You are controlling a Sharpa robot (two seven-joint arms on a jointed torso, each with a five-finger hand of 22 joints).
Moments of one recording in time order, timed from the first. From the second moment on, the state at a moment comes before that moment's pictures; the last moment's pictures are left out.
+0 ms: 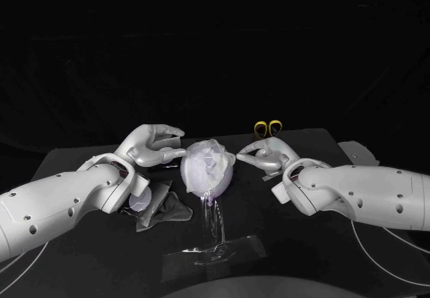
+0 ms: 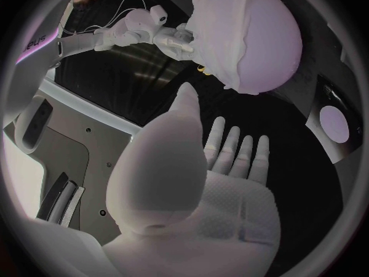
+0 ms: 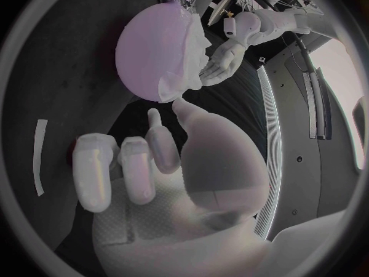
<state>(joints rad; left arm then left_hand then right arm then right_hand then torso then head) 1.18 -0.73 -0.13 1.39 -0.68 -0.41 0.39 1.57 -0.18 -0.05 0.30 0.05 0.67 0.18 0.34 0.14 0.58 0.18 0.13 0.05 0.31 0.22 0.24 0.06 0.07 0.31 0.29 0.18 0.16 1.15 -0.96 -0.22 1.67 -0.58 -0.73 0.07 1.22 -0.13 0.35 0.13 0.05 0.87 0.15 0.29 0.40 1.42 0.07 1.29 1.31 1.47 0.00 1.55 1.31 0.01 1.46 0.11 1.48 1.31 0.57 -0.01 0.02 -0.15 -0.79</state>
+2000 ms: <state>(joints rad) 1.18 -0.64 -0.12 1.33 -0.90 -0.34 0.18 1.58 -0.20 -0.06 0.30 0.05 0.66 0.18 0.32 0.14 0.51 0.17 0.05 0.05 0.24 0.20 0.14 0.04 0.07 0.24 0.30 0.12 0.10 1.14 -0.88 -0.22 1.63 -0.61 -0.76 0.00 1.37 -0.06 0.48 0.02 0.05 1.04 0.06 0.43 0.46 1.45 0.00 1.37 1.31 1.47 -0.07 1.56 1.31 0.01 1.47 0.04 1.53 1.31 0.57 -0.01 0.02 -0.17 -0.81</state>
